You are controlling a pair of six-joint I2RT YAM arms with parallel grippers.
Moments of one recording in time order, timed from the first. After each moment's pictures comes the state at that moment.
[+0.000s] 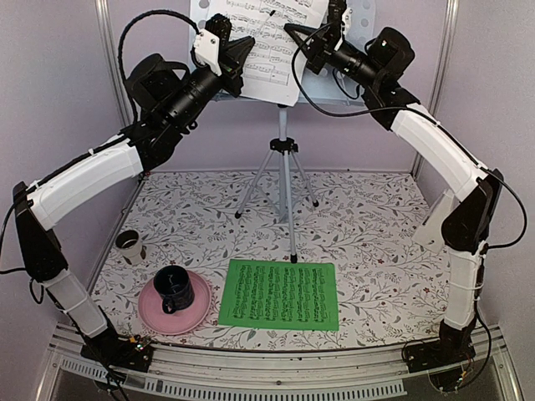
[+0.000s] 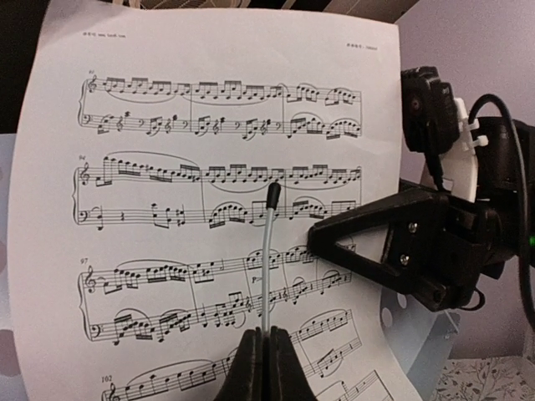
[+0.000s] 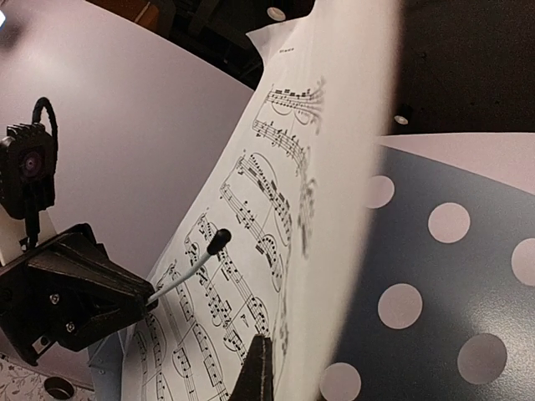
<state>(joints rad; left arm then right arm) -0.75 1.65 1.69 0.50 0.05 0.46 0.58 2.03 2.31 0.32 -0.61 -0.09</state>
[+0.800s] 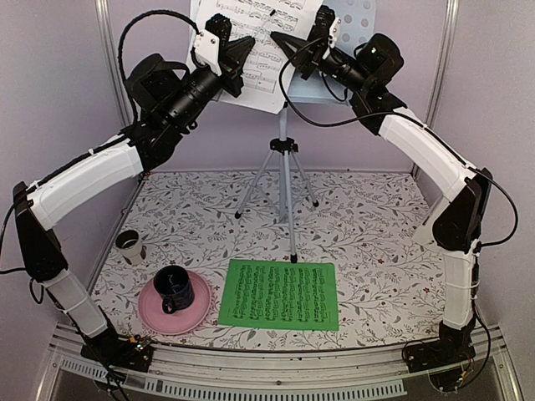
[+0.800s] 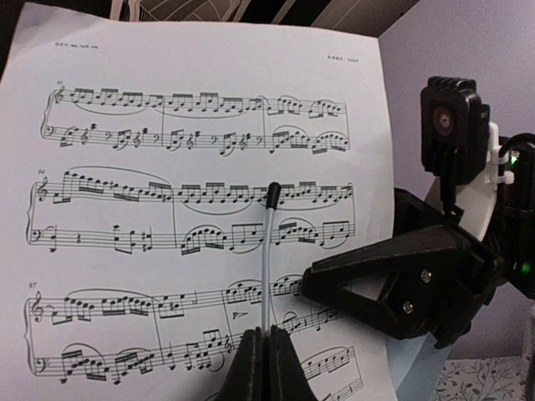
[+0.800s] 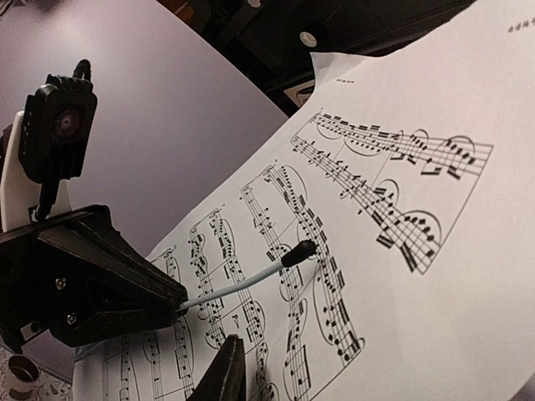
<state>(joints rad) -0.75 1.65 1.69 0.50 0.06 0.46 0.62 2.09 2.34 0.42 -0.66 -0.25</state>
